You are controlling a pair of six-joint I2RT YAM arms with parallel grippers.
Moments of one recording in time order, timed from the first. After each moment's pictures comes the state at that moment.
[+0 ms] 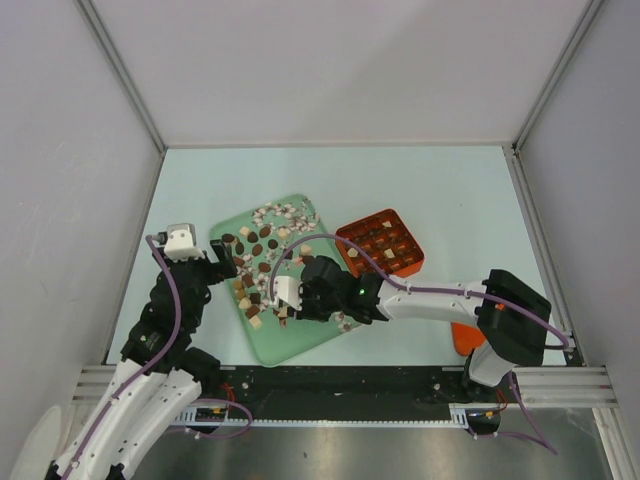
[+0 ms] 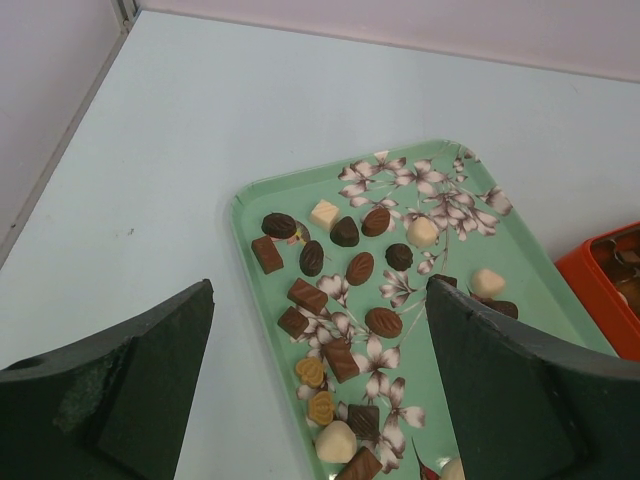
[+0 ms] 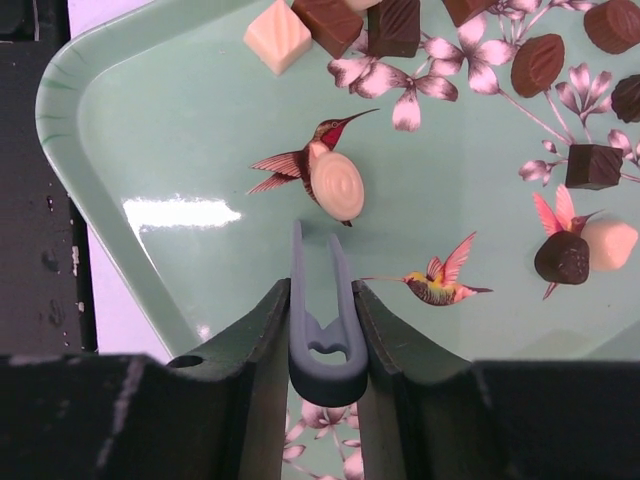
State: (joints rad) left arm -0.45 0.41 0.58 -0.38 -0.51 -0.22; right arm 1.17 1.63 1.05 -0.15 -0.14 -0.41
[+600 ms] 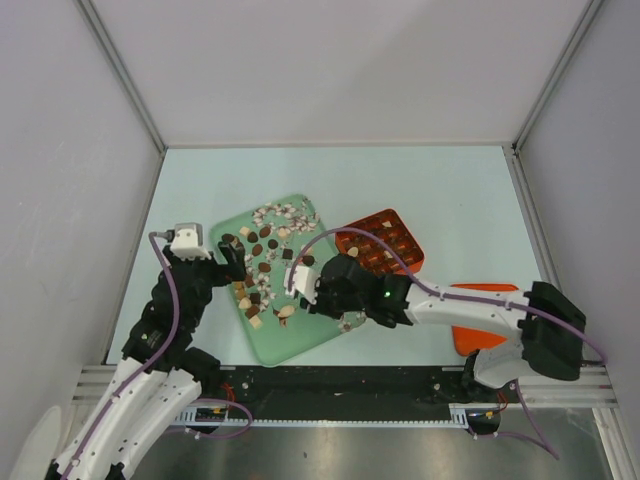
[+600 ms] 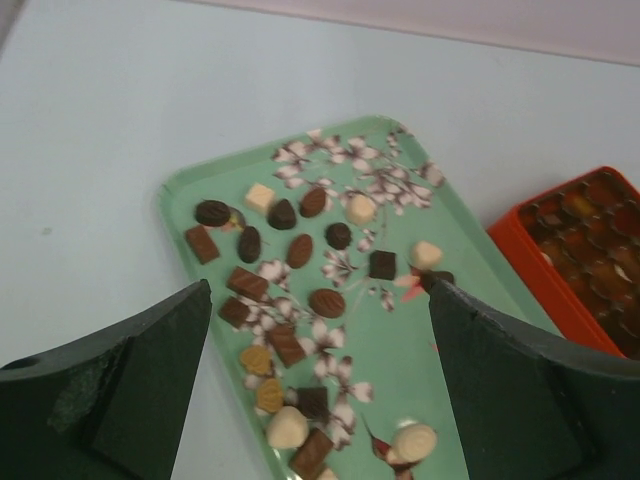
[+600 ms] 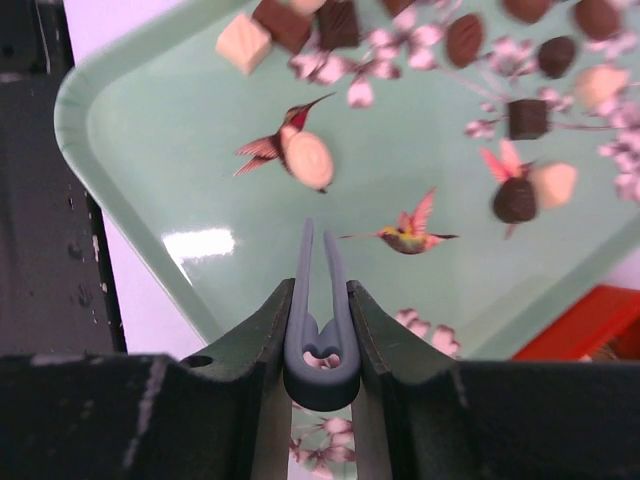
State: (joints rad) left arm -0.45 0.42 0.58 -0.39 -0.39 -0.25; right arm 1.17 1.47 0.99 -0.19 -0.09 -0.32
